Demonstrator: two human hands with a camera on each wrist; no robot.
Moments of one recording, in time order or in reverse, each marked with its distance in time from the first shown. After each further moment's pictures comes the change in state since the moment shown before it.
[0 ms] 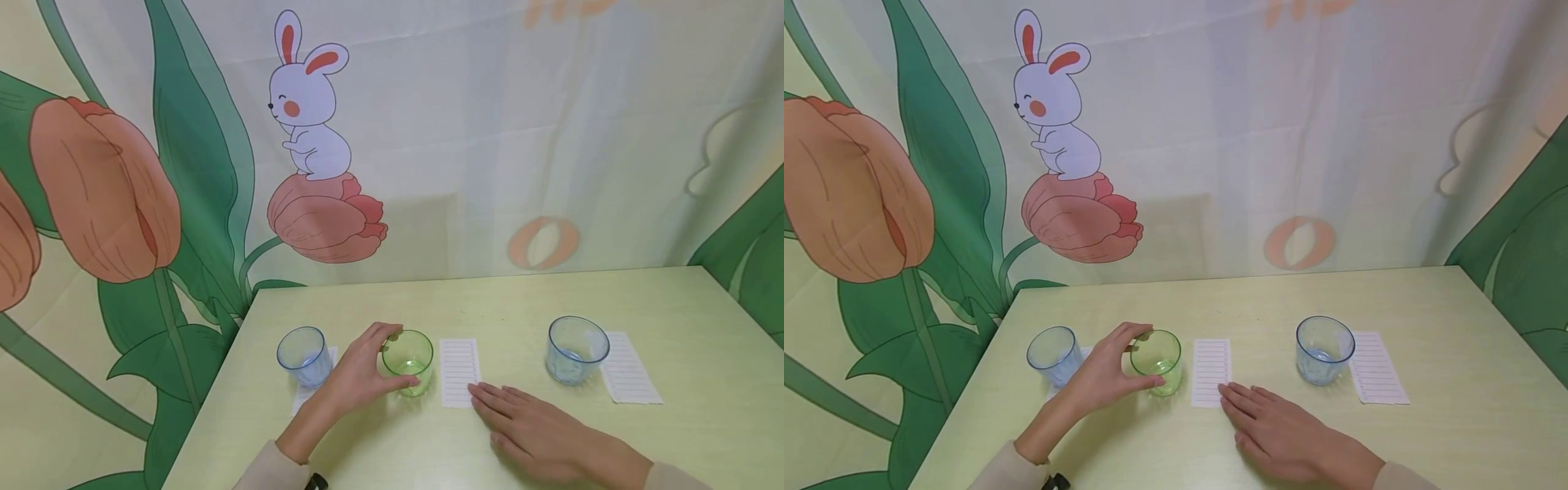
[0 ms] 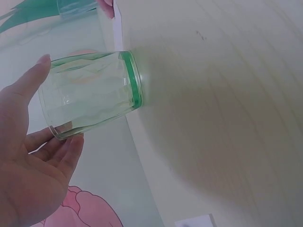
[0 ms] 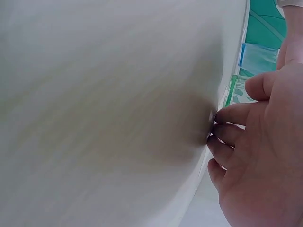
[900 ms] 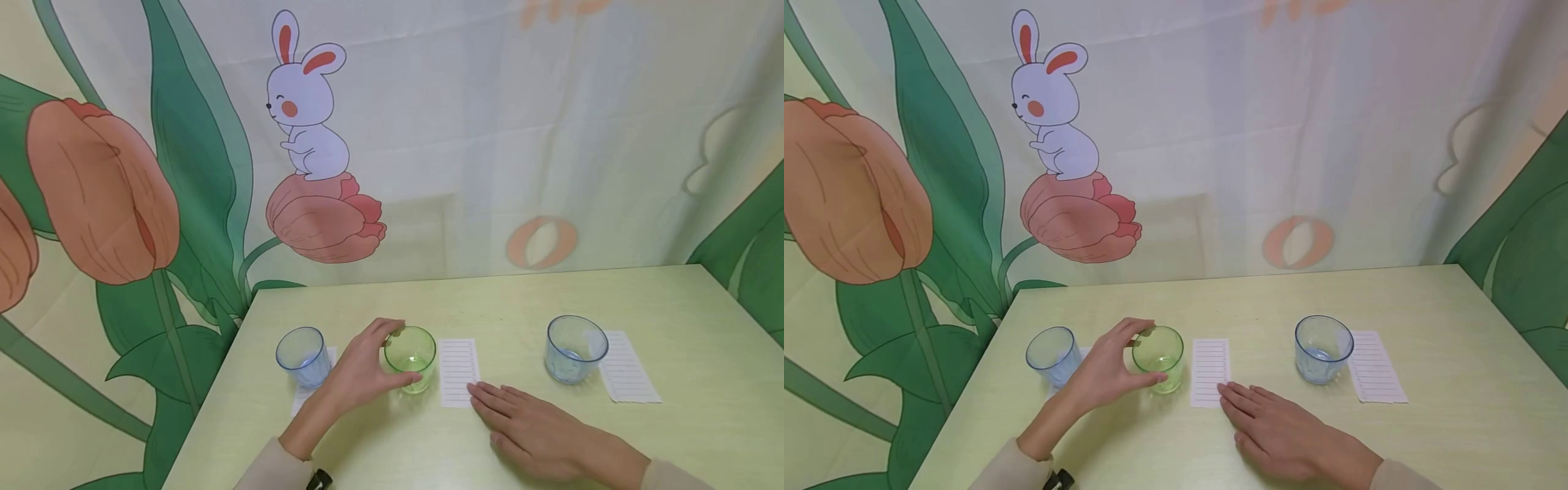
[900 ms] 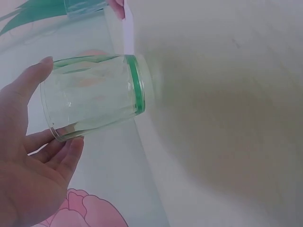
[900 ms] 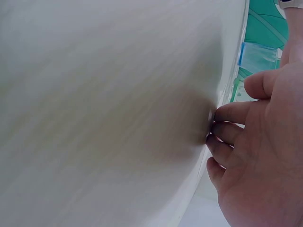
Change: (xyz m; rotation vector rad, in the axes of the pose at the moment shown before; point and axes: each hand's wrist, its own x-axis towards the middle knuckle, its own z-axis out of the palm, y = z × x) left_hand 0.007 0.005 0.001 0.011 0.017 0.003; right_hand 0.001 0.002 0.001 0.011 -0.023 -0.005
